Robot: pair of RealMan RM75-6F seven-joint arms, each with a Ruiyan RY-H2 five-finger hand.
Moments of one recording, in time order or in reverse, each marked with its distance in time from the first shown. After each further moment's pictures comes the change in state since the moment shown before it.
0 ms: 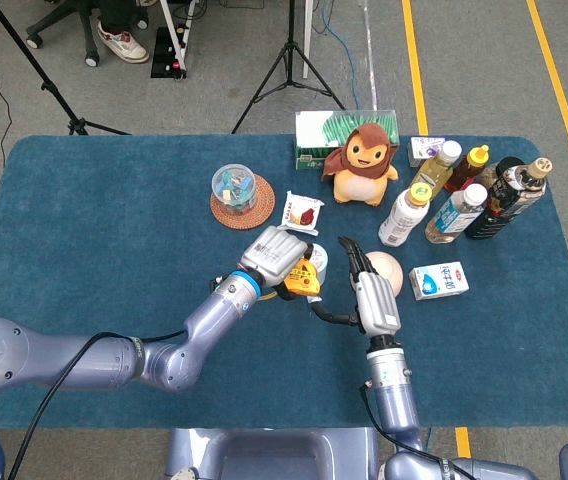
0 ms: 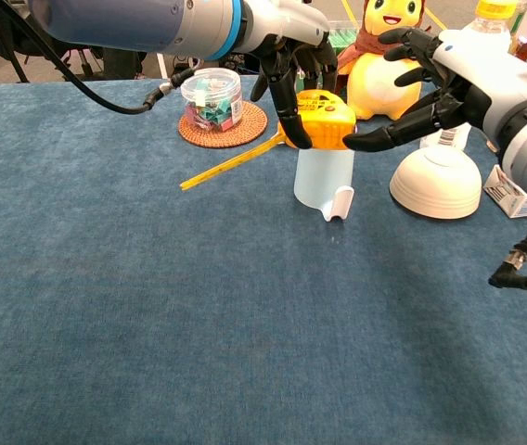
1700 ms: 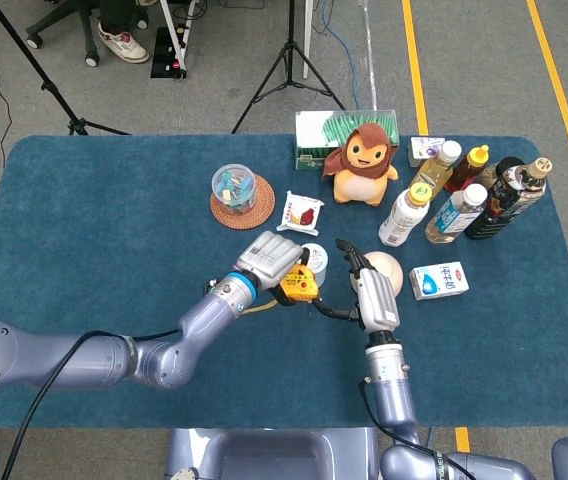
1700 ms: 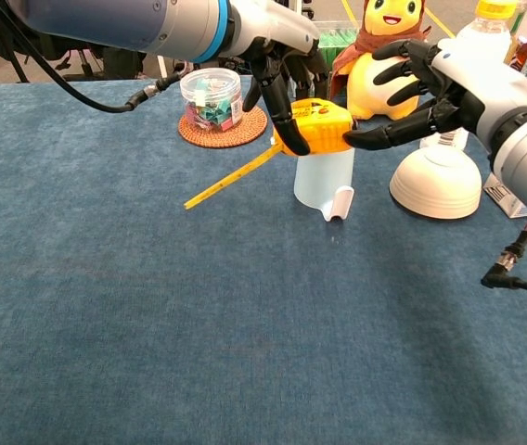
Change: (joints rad) left arm 0.003 0.044 0.016 -0.026 -0.023 -0.060 -0.053; right arm 0.023 -0.018 0.002 0.058 0.025 0.004 0.053
